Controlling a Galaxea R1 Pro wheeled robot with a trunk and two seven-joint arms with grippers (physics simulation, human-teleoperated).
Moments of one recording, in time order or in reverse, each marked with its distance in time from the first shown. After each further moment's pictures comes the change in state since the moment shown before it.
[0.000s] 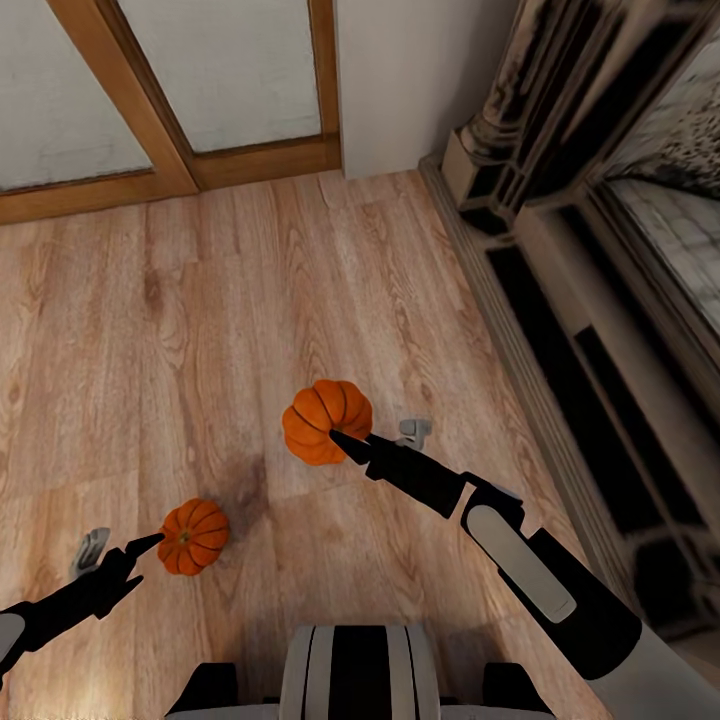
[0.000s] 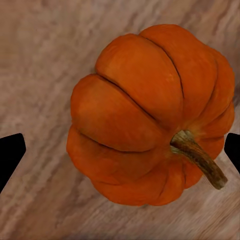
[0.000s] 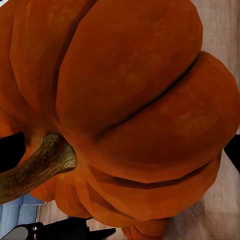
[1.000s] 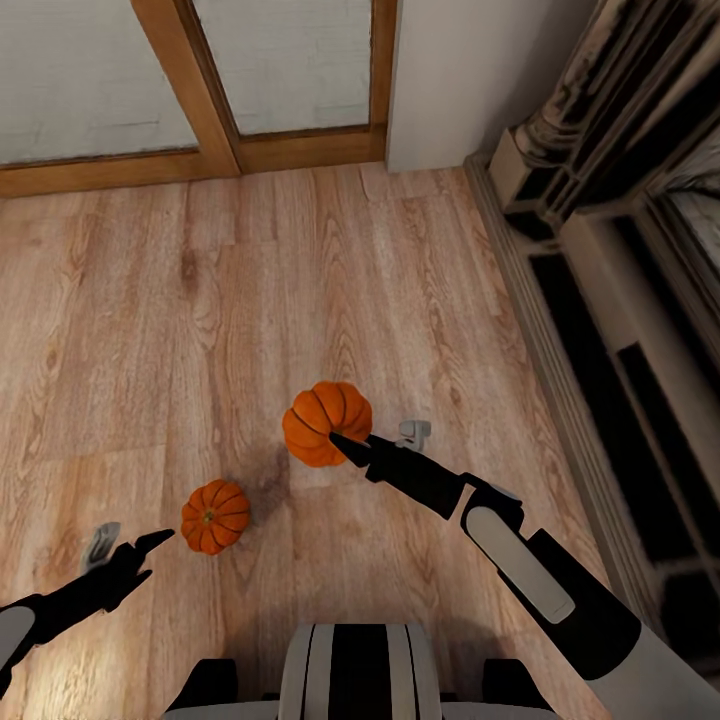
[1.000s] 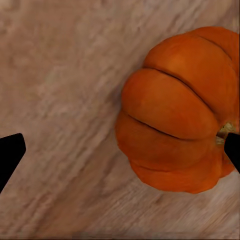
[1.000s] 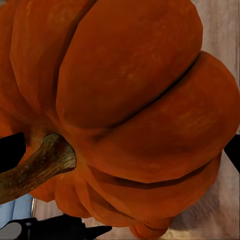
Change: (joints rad) left arm 0.000 -0.001 -0.040 -0.037 0.002 0.000 -0.002; right arm 0.001 0.000 0.001 0.006 0.033 -0.003 0.011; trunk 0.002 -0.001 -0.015
